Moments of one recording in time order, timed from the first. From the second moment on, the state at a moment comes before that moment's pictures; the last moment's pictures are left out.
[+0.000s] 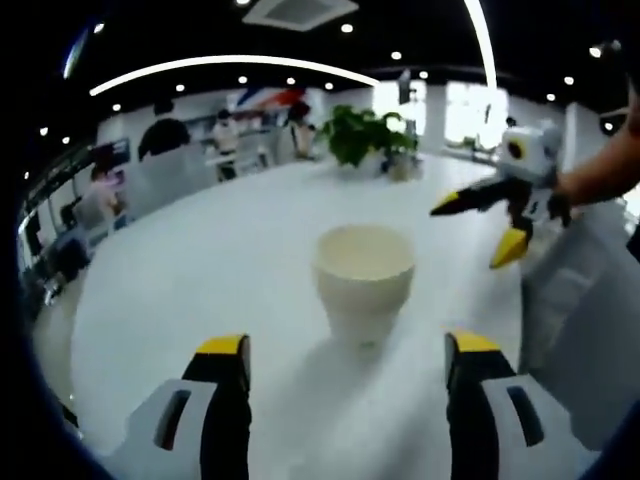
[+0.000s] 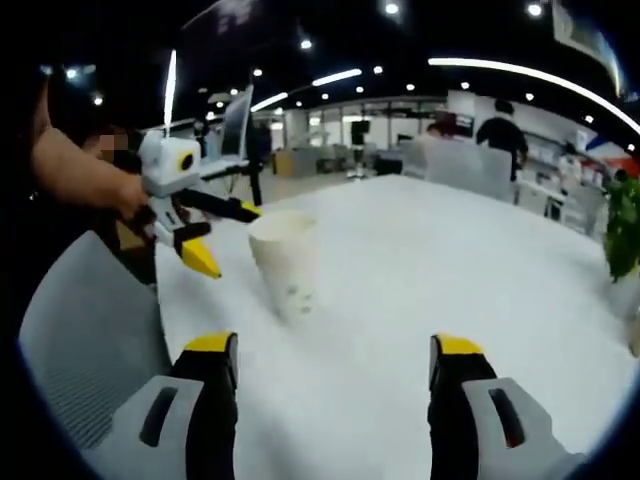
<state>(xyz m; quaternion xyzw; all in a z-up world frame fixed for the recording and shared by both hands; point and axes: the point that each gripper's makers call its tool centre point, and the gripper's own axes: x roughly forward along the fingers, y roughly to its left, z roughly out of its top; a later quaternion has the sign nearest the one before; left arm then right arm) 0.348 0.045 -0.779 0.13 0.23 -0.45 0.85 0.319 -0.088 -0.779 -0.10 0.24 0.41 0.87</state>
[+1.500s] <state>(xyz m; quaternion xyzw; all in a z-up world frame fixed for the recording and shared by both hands) 0.502 -0.042 -0.800 0.17 0.28 -0.49 0.81 0.508 -0.068 -0.804 -0.13 0.30 0.47 0.82</state>
